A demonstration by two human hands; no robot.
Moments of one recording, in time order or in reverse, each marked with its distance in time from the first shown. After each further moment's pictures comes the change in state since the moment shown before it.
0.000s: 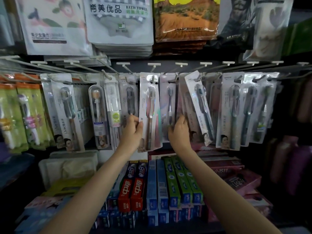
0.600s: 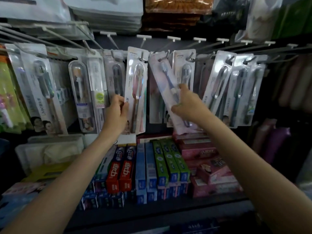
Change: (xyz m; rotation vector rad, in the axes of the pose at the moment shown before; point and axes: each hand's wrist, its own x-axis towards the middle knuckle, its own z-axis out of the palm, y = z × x) left_hand -0.002 -0.004 -0.004 -0.015 0.059 0.080; right_hand 0.002 -0.032 -0.091 -0.265 -0.298 -0.053
